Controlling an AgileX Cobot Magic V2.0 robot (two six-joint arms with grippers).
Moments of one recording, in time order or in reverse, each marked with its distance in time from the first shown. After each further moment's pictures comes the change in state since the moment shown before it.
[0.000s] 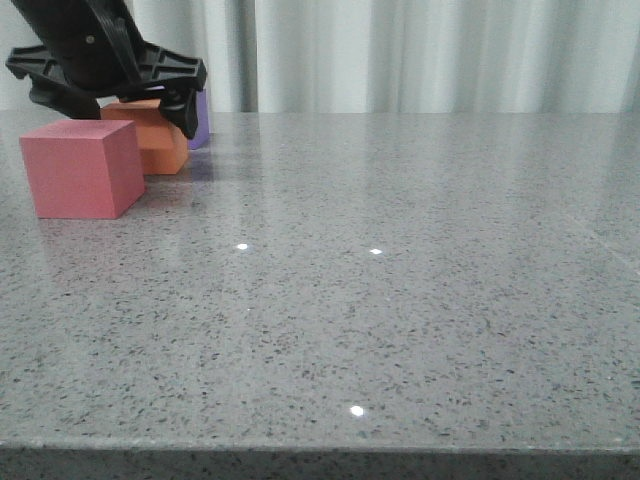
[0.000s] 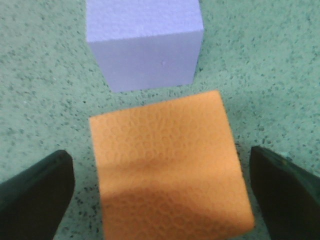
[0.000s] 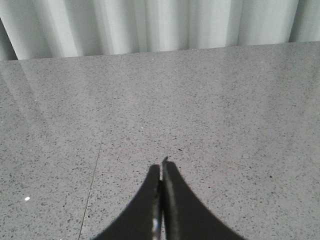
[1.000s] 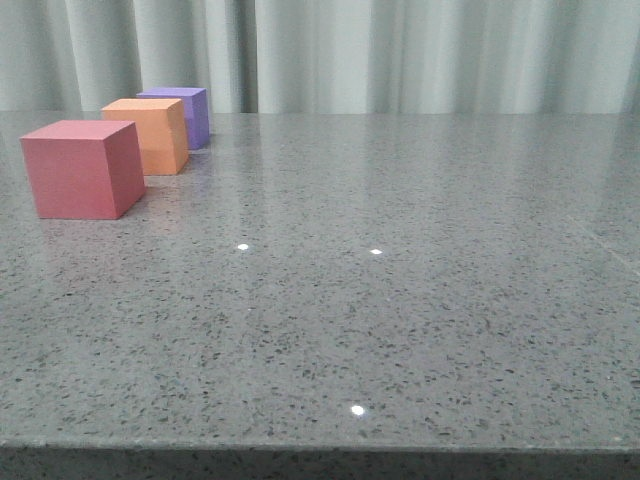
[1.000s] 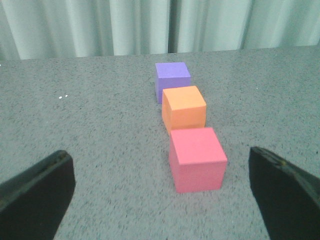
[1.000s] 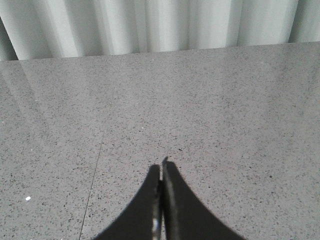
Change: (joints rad) left arm 0.000 -1.270 0.798 0.041 -0.043 0.000; right arm 0.000 0.000 0.000 0.000 0.000 0.001
